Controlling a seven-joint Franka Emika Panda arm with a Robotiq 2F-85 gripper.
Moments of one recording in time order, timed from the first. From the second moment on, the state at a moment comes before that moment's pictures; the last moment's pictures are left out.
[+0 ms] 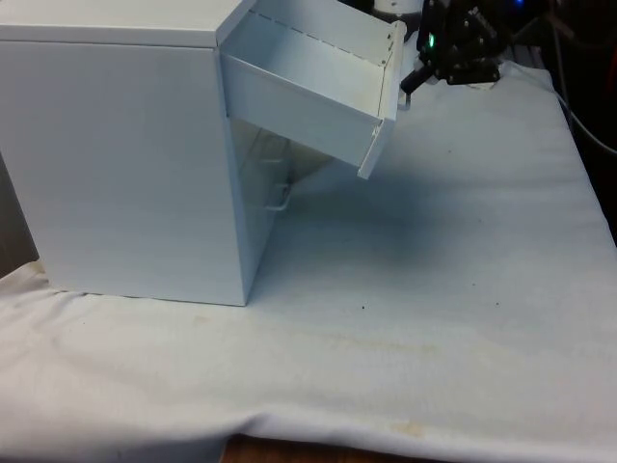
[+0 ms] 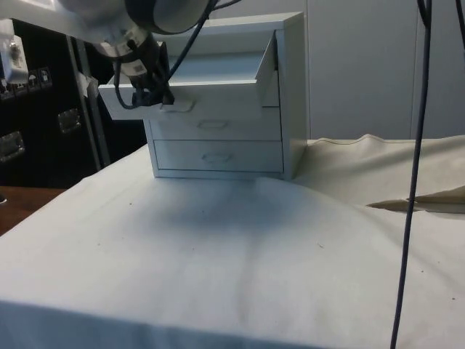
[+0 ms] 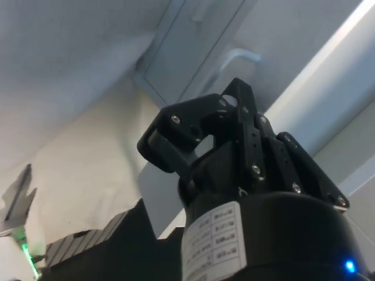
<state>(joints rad) 0.83 0.42 -0.58 -1.80 -0.58 1.93 0.56</state>
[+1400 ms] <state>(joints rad) 0.83 0.38 -0.62 -1.81 -0.73 1.87 0.50</state>
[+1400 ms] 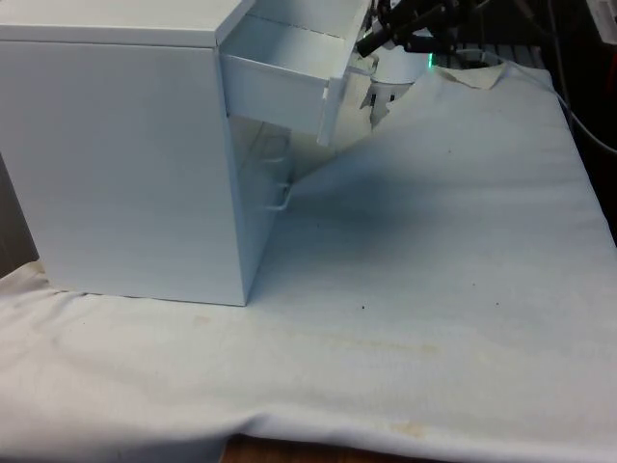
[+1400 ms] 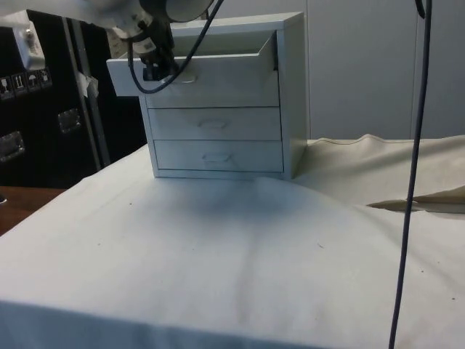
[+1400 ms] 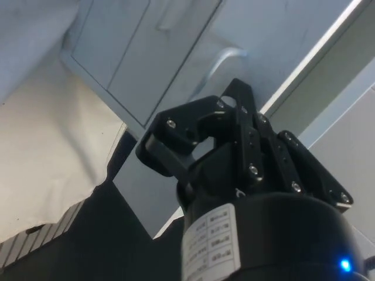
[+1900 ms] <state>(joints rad) 0.83 0.38 -0.67 -1.81 -0.73 1.87 0.46</state>
